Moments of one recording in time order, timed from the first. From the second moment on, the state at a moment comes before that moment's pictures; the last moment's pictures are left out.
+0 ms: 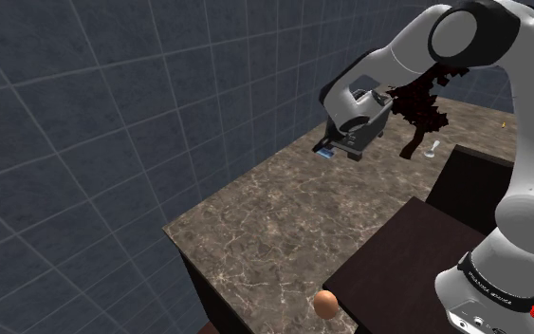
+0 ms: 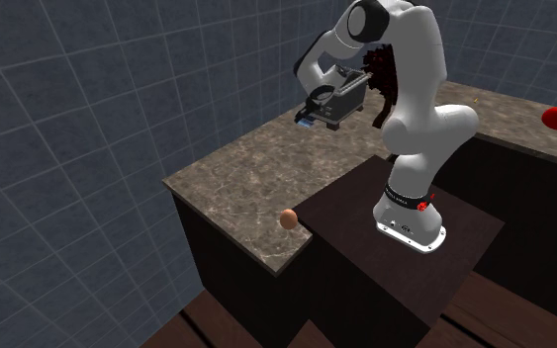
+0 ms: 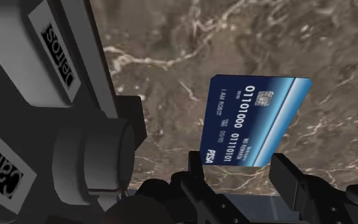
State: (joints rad) arm -0.38 0.65 0.15 -1.92 1.41 2.99 -1.83
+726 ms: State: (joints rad) arm -0.39 0.69 0.16 -1.91 1.44 2.99 -1.86
